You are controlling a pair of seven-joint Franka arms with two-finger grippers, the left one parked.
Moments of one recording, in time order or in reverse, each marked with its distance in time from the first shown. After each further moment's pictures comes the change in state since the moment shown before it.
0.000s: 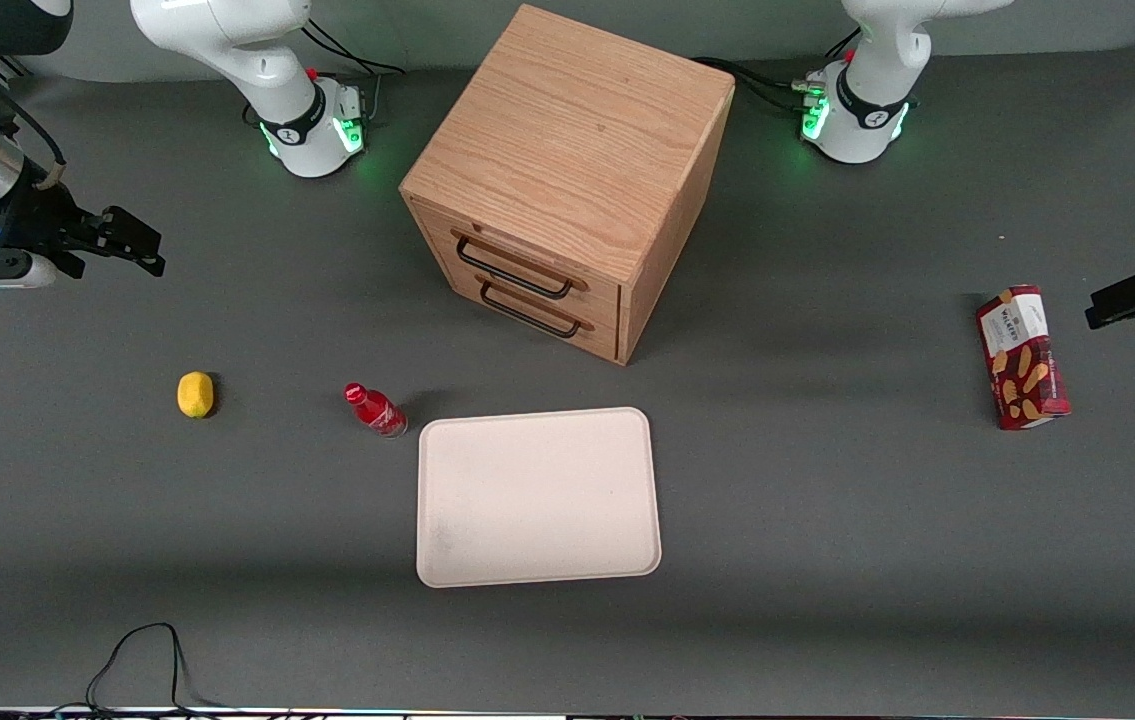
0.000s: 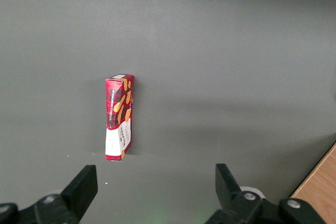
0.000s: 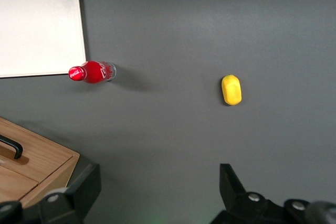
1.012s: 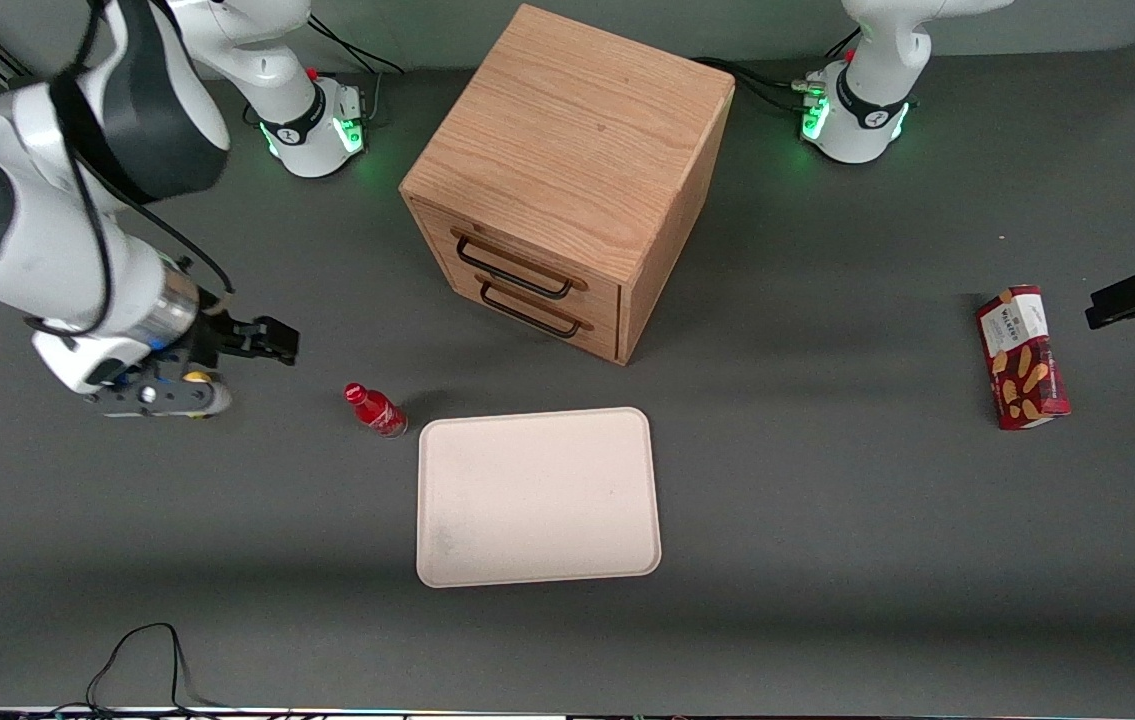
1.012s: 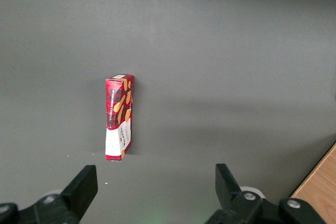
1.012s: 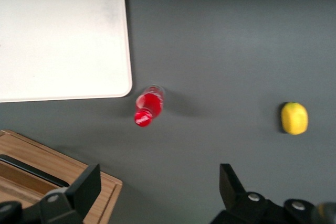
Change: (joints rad) arm 0.010 0.426 0.207 0.344 0.020 0.002 0.202
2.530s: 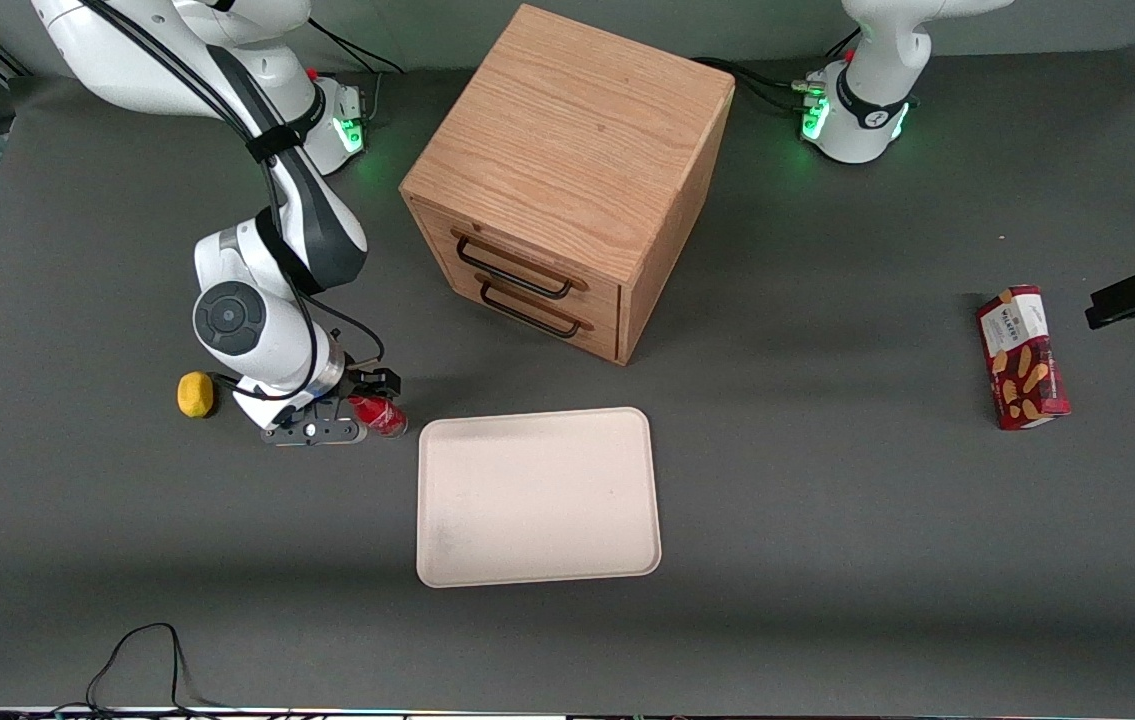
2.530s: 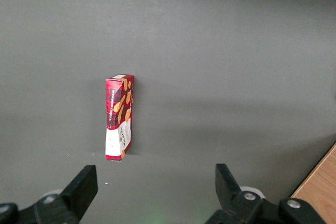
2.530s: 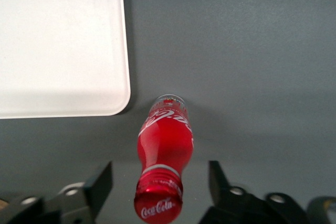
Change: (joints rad) arm 0.020 0.092 0.038 -0.412 -0.042 0.521 0.065
